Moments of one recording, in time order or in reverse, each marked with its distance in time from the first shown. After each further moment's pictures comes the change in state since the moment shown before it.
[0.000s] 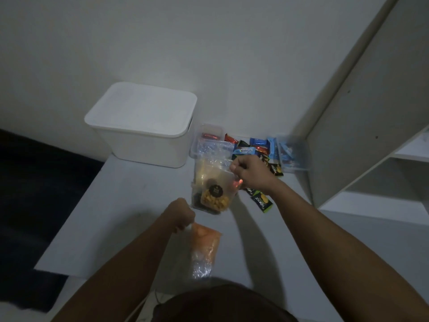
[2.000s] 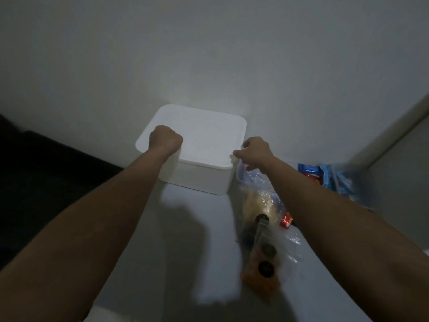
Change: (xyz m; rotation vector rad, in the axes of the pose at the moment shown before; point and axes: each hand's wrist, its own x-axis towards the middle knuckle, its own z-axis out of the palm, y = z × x) left_hand 0.075 0.011 -0.276 -0.375 0.684 0.137; right_hand 0.168 -0.112 0.059 -0.057 0.098 0.203
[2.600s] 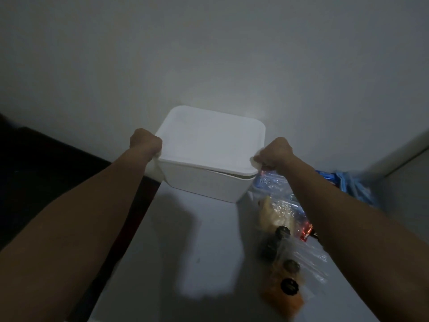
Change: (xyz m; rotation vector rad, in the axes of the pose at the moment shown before) left_hand 0.074 -0.051 -0.047 0.124 0.025 -0.257; right_hand 0.031 -0.025 0.011 0.092 0.124 0.250
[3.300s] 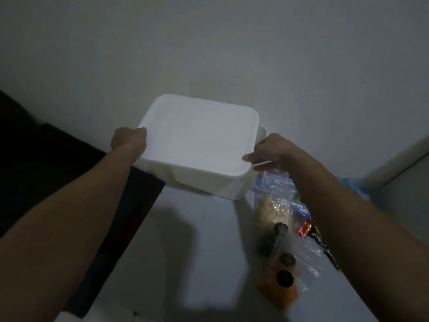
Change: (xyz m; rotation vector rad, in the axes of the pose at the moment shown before) left_hand -0.022 -0.042 -0.051 -0.258 0.143 -0.028; right_hand -0.067 -0.025 -0.023 0.113 -0.360 -0.137
